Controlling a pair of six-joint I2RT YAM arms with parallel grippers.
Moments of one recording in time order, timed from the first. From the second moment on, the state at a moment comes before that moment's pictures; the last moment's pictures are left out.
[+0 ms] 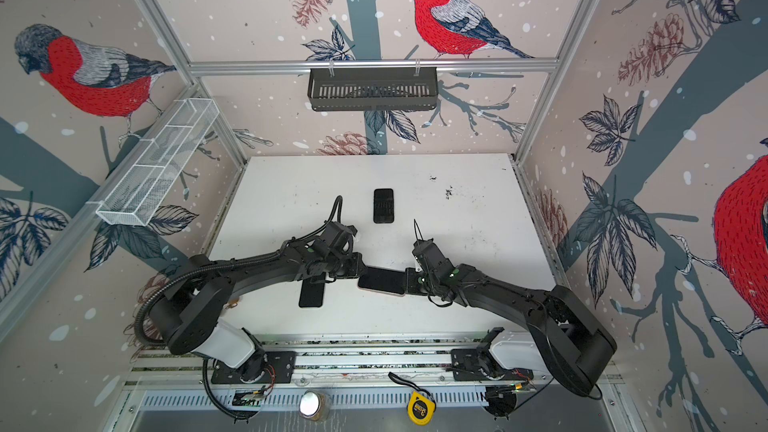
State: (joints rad) left arm -0.71 1.56 0.81 -0.27 0.30 -0.65; right arm 0.73 1.27 0.50 -0.16 -0.27 0.74
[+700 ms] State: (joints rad) left arm -0.73 1.60 0.85 -0.37 0.24 -0.64; right arm 0.73 1.26 0.52 -0.25 -0.23 0.70
